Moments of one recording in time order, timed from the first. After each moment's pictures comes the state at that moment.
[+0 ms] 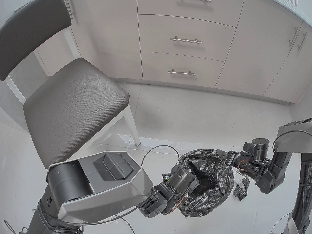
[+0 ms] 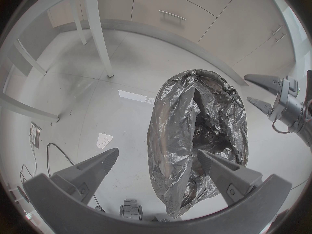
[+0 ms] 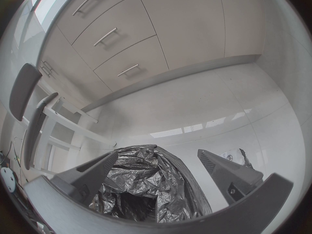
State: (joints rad) left arm -0.92 2.48 -1.20 -0.42 0.35 -0.76; right arm 0.22 2.28 -0.46 -1.44 -0.04 0.42
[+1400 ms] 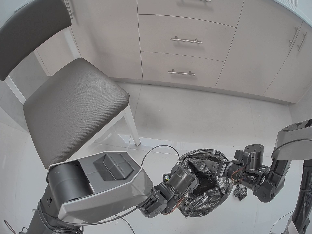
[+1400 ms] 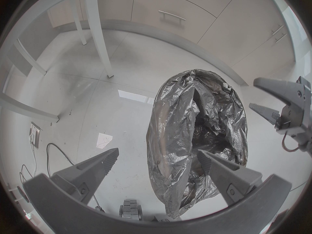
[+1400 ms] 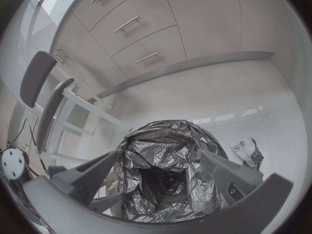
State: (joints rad) left arm -0.92 2.48 -1.20 -0.42 0.35 -0.76; right arm 0.37 2.21 -0.37 -1.40 -0.04 0.43
